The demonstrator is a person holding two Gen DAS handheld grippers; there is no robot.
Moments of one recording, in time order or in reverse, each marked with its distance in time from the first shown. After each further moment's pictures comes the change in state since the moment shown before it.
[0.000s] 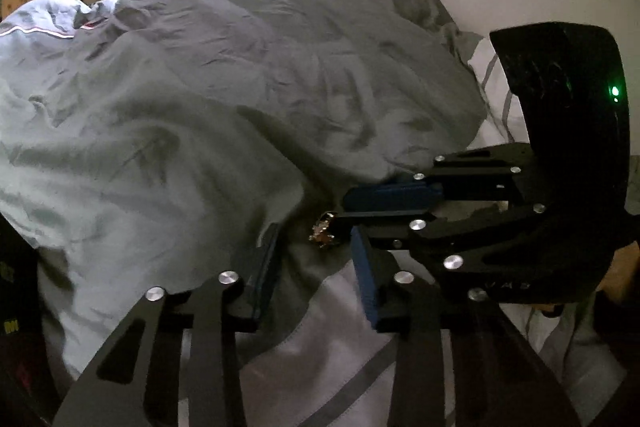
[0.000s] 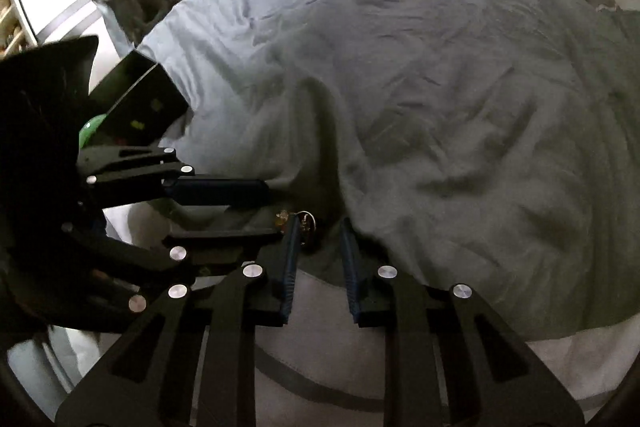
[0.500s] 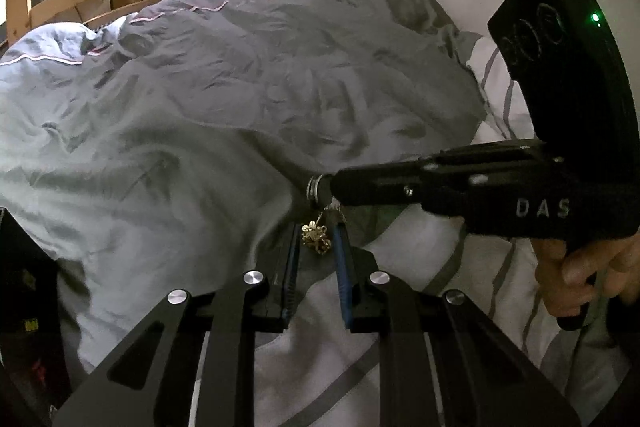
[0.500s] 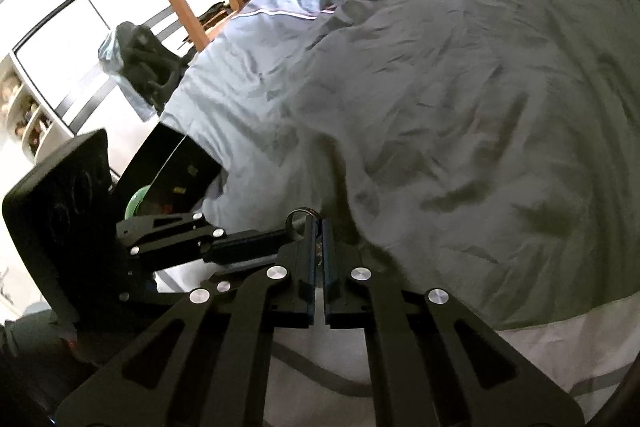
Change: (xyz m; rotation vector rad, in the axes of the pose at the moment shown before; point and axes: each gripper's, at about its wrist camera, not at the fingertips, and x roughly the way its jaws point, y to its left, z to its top) left arm -0.012 -0.013 0.004 0.039 -0.032 0.068; right arm -0.027 -0.018 0.007 0.220 -0.112 0.161
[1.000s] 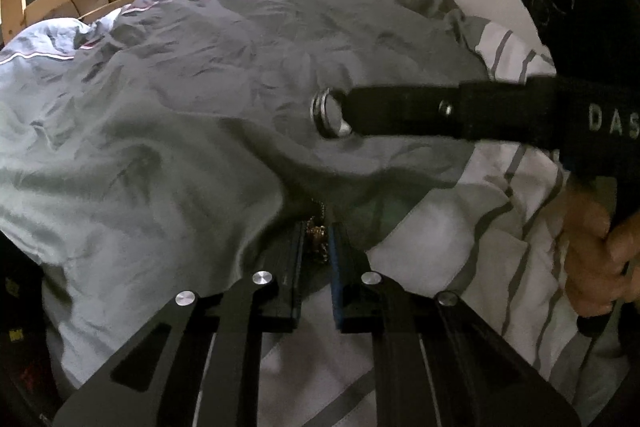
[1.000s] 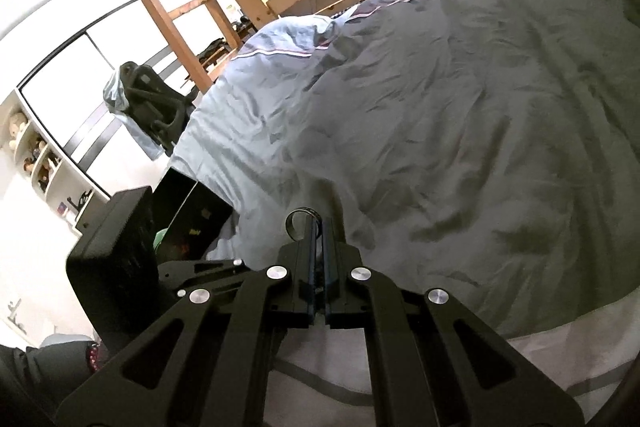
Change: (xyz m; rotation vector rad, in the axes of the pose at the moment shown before) left arm 0.021 -0.005 0.004 0.006 0.040 0.020; right arm -0.020 -0.008 0.011 0.070 -0.111 0.042
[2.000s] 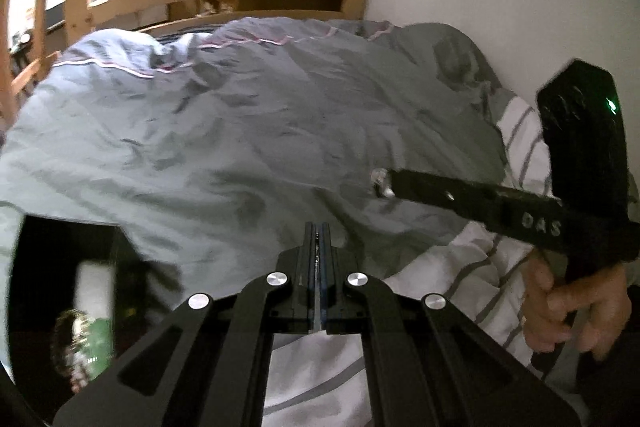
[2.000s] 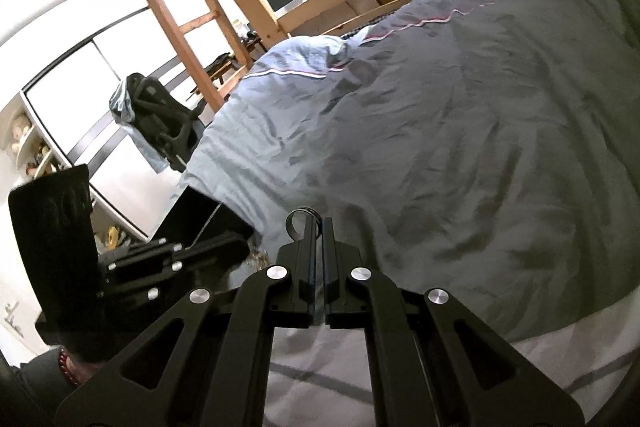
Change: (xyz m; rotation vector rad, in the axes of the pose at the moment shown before) left arm -0.098 0.023 0.022 -0.152 -0.115 0.136; right arm -0.014 0.030 0.008 -0.029 -0.056 0.002
